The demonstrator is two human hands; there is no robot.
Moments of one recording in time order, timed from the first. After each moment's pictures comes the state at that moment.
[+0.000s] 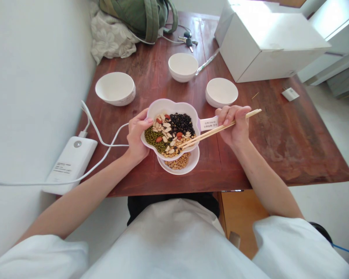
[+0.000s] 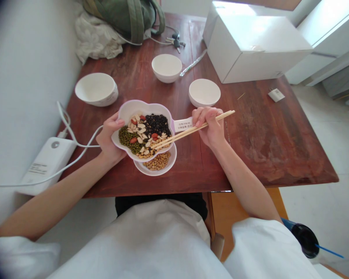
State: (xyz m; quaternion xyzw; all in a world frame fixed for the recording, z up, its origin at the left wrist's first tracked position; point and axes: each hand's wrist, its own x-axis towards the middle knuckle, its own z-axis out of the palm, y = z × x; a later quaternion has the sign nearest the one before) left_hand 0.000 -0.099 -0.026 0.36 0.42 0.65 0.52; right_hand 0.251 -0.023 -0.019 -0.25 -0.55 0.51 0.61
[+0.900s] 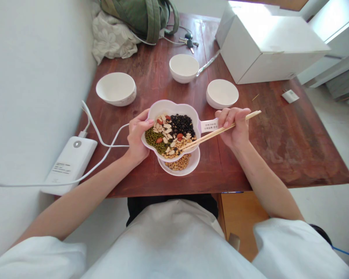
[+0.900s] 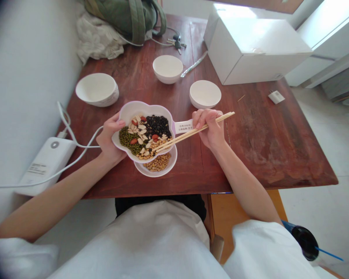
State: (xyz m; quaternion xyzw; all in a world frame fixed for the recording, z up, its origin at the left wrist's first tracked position) left_hand -0.001 -0.098 -0.025 0.36 0.41 0.65 0.52; right_hand 0.250 -0.024 -0.019 -0.25 -0.56 0.51 0.60
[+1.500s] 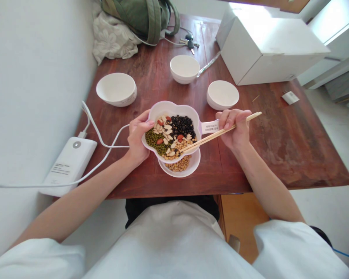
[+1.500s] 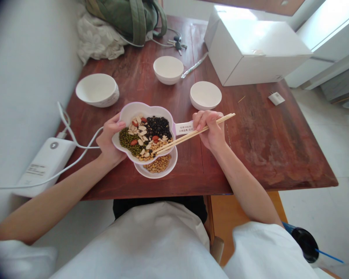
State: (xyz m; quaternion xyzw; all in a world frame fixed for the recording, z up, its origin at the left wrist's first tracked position) left_hand -0.002 -0.098 -0.025 0.37 0.41 0.65 0.52; right_hand 0.251 -0.024 -0.020 -0.24 -0.57 0.51 0.60
